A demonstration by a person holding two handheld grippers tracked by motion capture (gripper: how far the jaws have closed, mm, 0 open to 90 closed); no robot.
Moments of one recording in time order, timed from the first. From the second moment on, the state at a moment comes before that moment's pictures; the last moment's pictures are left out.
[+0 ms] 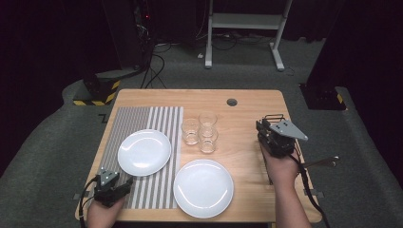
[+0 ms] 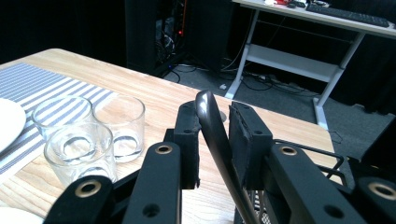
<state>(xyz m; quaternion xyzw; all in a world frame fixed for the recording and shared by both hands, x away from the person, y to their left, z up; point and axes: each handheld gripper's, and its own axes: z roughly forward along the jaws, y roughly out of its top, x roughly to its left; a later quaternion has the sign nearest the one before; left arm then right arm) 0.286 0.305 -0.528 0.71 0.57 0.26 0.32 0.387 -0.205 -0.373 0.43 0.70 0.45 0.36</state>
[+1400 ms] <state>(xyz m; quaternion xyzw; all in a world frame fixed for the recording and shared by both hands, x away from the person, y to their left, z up) 0.286 0.306 -0.528 0.70 0.58 0.26 0.33 0.379 -0.233 -0.360 0.44 0.64 0.47 0.42</state>
